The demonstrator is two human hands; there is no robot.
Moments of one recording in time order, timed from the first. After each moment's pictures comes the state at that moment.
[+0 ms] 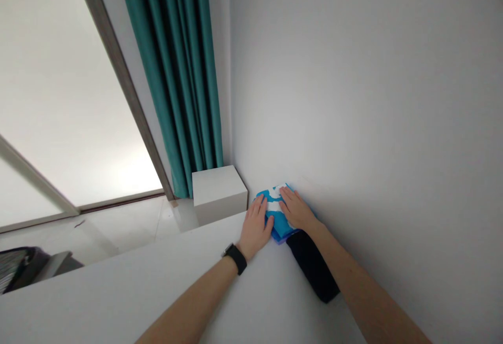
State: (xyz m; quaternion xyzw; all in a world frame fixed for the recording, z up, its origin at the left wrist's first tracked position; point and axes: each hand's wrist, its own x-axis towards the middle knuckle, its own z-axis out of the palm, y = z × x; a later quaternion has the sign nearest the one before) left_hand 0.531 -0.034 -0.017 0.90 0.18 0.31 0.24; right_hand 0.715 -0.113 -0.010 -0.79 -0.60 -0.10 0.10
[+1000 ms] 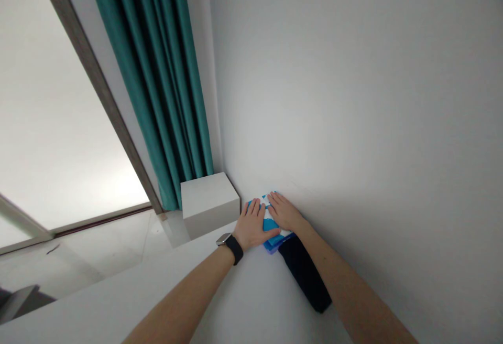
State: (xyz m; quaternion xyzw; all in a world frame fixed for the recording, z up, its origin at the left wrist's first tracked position) left_hand 0.564 -0.010 -0.012 0.96 0.12 0.20 0.17; right_hand 0.736 -0.090 -0.031 -0.77 -0.62 -0.11 0.09
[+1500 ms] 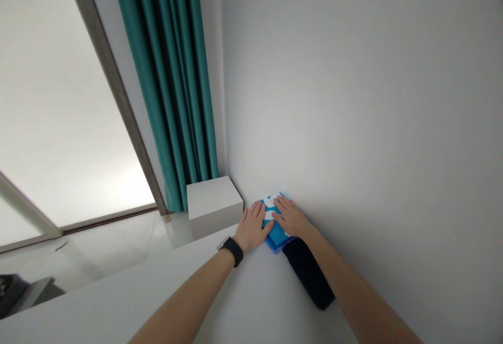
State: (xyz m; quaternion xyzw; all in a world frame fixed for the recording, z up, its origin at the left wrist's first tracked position) left_hand 0.542 -0.017 0.013 0.95 0.17 0.17 0.21; right_hand 0.706 -0.122 0.003 -0.79 -0.60 -0.12 0.10
